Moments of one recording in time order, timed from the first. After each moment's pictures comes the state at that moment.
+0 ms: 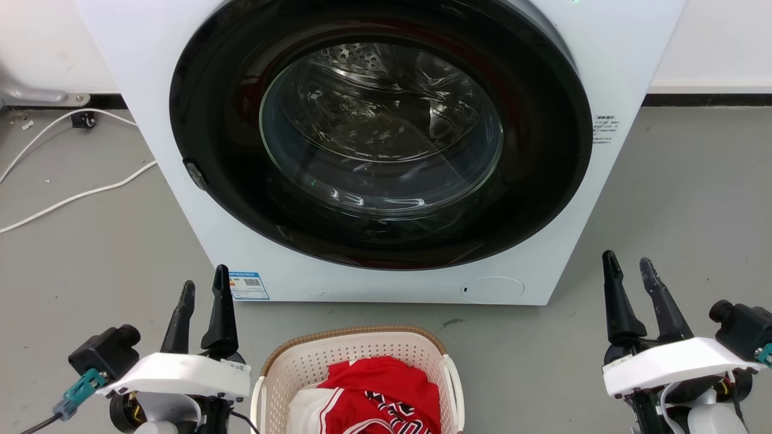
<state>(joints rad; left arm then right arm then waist) -0.08 0.05 0.05 0.14 -0.65 -0.10 -0.13 -0.07 -0.05 0.00 0.11 0.51 0.13 -0.12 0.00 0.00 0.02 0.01</state>
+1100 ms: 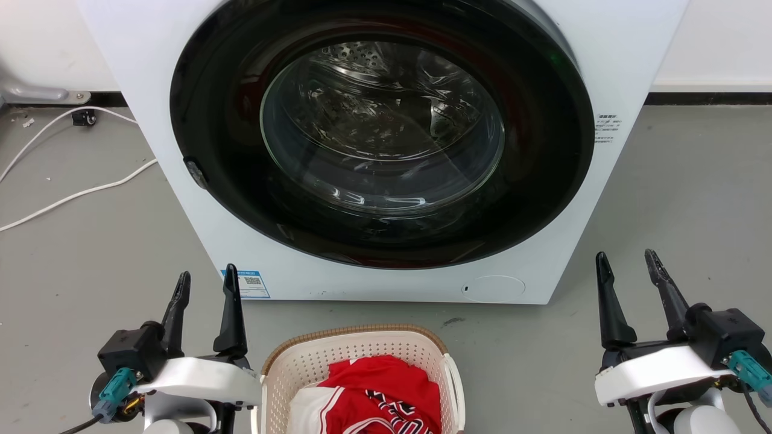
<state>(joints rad) -0.07 0.05 0.05 0.13 -0.29 -0.09 -0.21 -0.06 -0.05 0.00 0.09 0.14 0.13 -0.20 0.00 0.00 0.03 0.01</state>
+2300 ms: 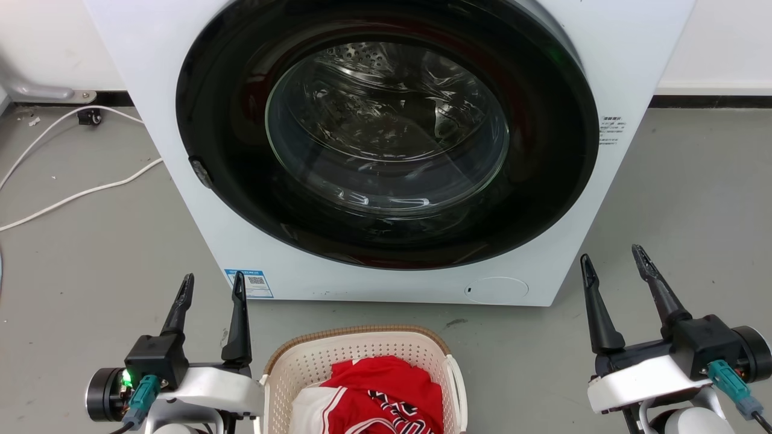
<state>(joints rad) -0.06 0.05 0.05 0.16 -0.08 -0.08 -0.26 -0.05 -0.05 0.01 0.08 -0.02 0.13 -0.26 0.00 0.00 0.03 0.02</state>
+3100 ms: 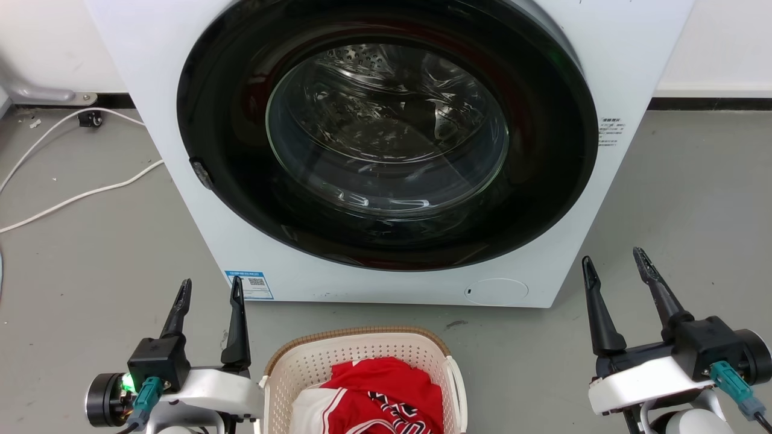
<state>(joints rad) -0.06 0.05 0.05 0.18 -0.07 -0.05 -0.26 -0.05 -0.05 0.01 0.08 0.00 0.13 -0.26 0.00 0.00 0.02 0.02</state>
